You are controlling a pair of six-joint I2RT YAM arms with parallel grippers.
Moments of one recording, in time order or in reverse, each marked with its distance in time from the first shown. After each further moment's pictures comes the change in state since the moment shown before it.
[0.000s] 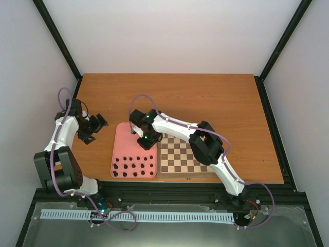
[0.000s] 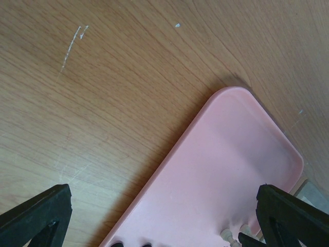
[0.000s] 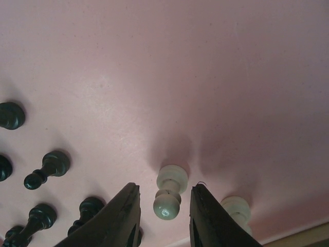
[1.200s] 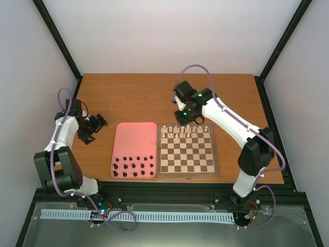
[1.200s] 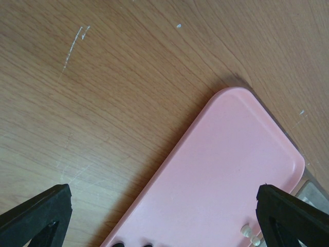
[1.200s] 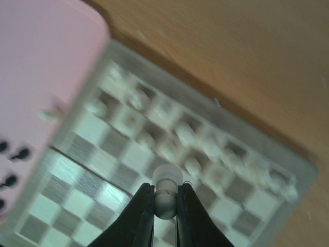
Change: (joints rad) left arm 0.000 -0.001 0.000 0.000 -0.004 0.000; right arm -0.274 -0.518 -0.239 -0.031 0.175 0.050
